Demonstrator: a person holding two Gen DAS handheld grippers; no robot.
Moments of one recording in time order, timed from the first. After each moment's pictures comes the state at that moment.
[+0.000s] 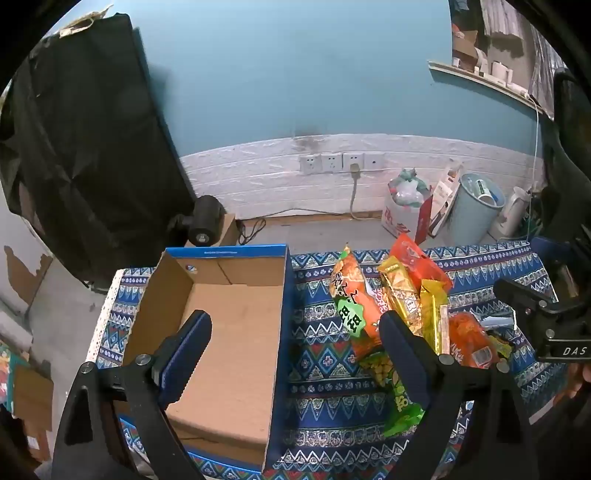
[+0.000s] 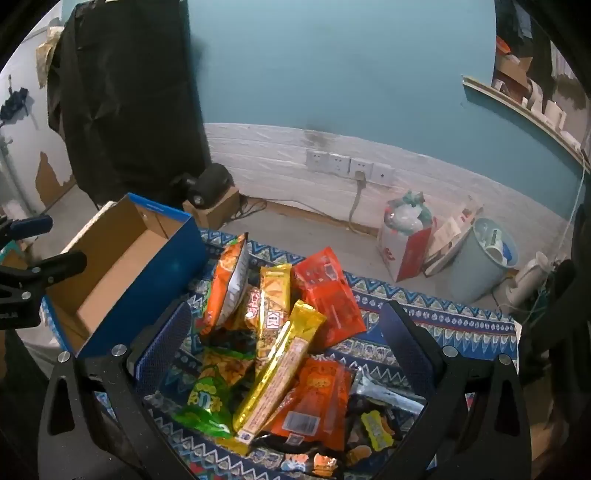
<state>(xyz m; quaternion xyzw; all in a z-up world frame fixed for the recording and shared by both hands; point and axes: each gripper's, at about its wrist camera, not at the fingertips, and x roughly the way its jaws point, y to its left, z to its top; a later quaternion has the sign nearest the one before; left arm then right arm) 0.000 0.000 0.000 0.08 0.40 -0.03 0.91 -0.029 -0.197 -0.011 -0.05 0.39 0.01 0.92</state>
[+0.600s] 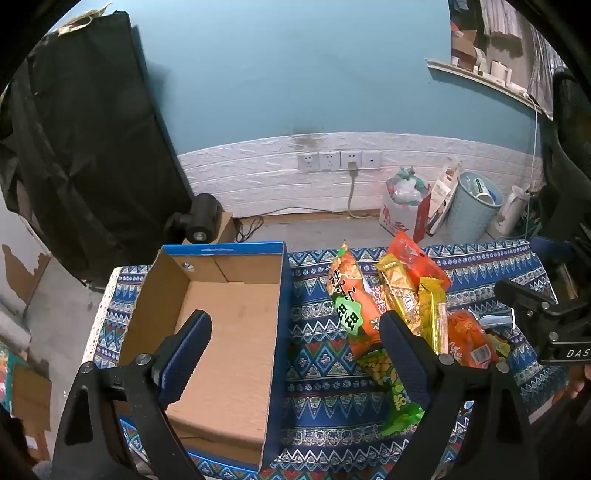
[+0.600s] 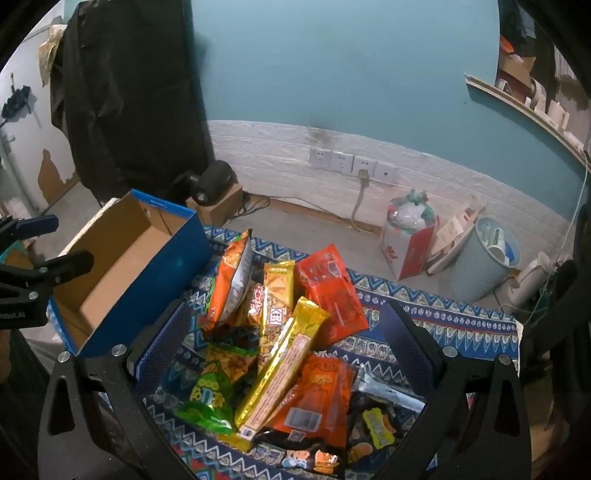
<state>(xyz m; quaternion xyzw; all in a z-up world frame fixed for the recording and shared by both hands) 0.002 0.001 -0.002 0.08 0.41 -0.04 0.91 -0.030 -0.195 -0.012 -0.05 0.39 0.01 0.92</state>
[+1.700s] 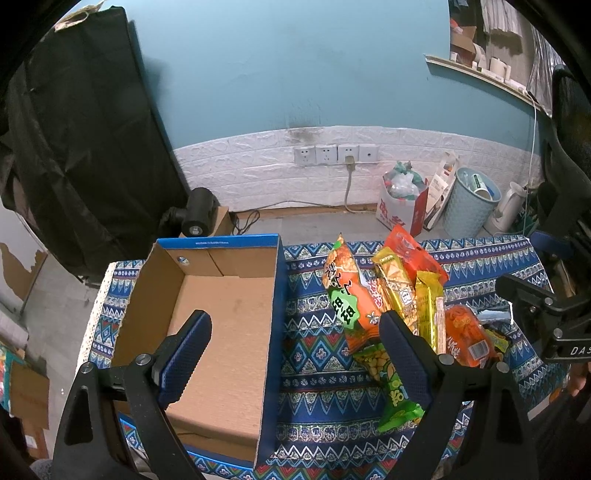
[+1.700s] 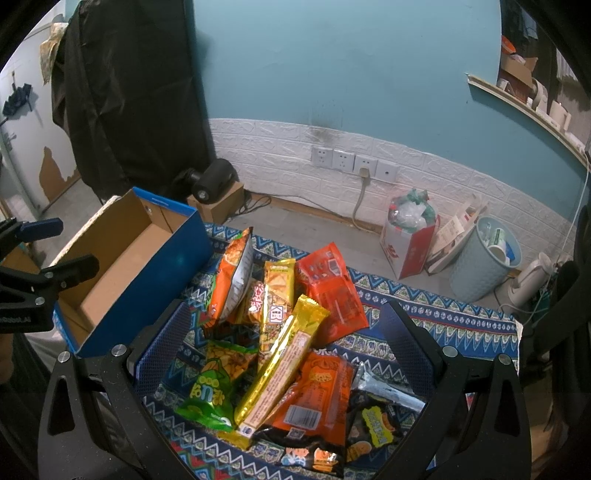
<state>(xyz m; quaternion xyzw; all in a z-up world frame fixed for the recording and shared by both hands) 0.000 -0.004 -0.006 0.08 0.42 -0.04 0.90 -0.031 -0.195 -0.012 -0.05 0.40 0.01 0.92</state>
